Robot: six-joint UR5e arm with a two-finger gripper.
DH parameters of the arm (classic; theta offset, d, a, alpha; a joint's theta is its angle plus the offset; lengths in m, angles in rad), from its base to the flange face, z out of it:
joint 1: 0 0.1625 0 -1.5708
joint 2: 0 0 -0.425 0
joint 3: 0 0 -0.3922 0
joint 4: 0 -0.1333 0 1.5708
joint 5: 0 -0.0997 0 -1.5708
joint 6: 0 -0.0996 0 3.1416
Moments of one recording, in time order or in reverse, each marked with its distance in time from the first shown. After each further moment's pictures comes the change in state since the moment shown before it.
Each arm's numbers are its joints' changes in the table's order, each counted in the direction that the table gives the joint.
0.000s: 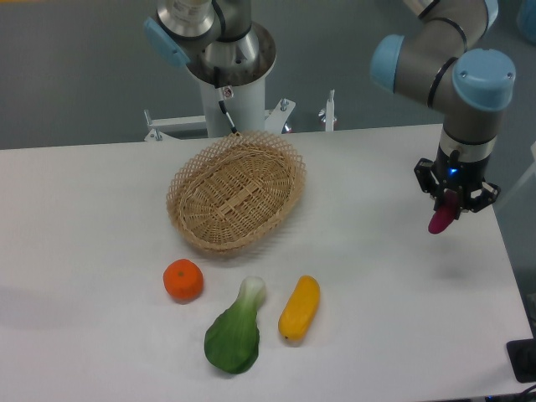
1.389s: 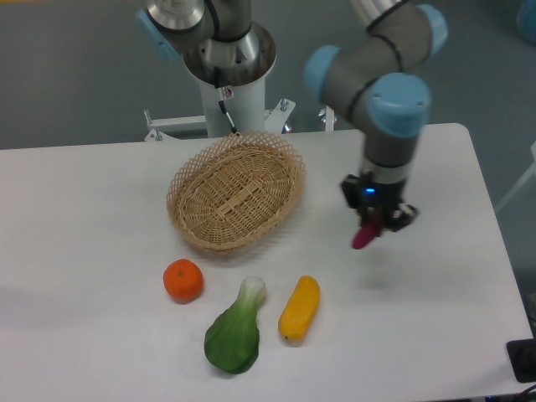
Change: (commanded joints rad) arm -0.282 -0.172 0.256 -0.005 0.015 0.121
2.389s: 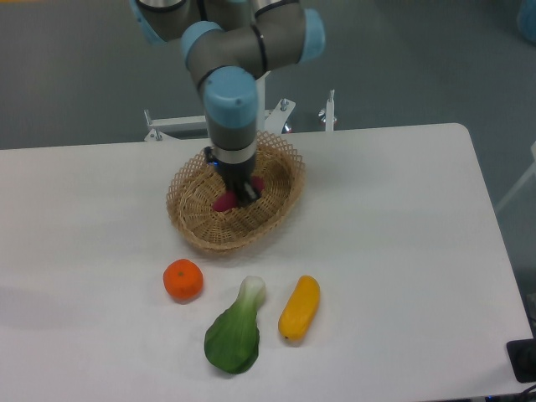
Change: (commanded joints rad) arm -0.276 -0.123 0.287 -0.012 -0.005 -0.006
